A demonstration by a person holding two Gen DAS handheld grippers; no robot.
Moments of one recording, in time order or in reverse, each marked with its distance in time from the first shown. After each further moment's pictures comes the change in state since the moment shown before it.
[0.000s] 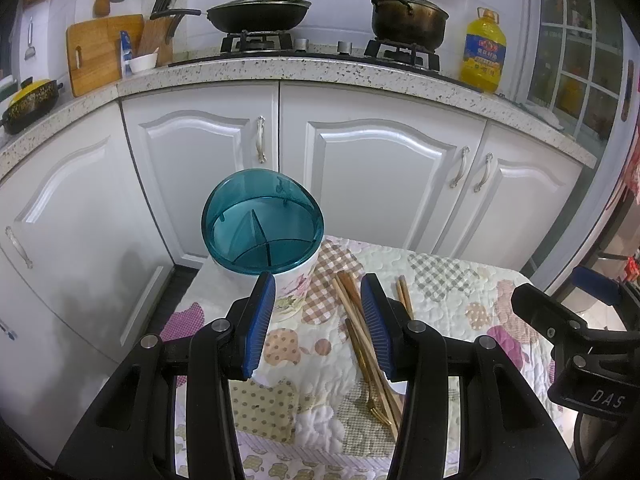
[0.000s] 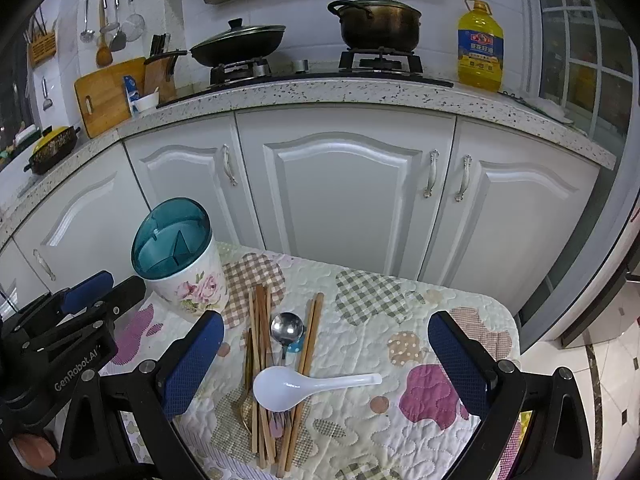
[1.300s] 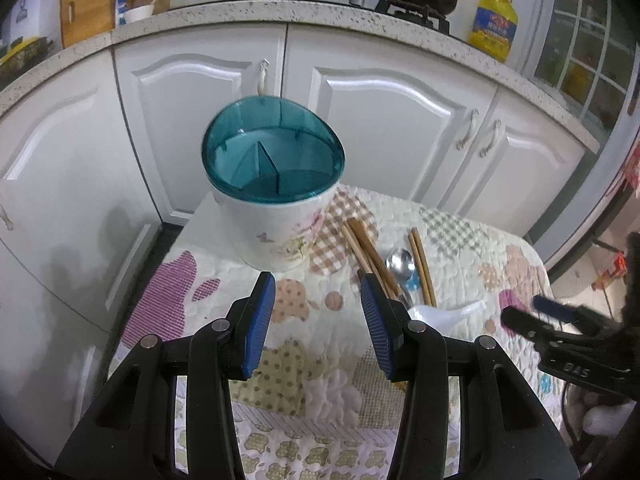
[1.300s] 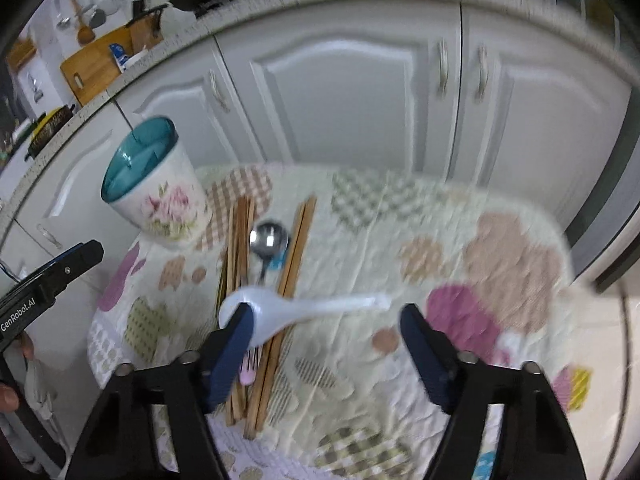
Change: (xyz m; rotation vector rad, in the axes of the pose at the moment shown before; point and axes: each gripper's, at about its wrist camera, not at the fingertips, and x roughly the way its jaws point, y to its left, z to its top) left arm 0.035 0.022 -0.034 -0.030 0.144 -0.053; right arm 0.074 -0.046 -0.063 0.102 0.262 0.153
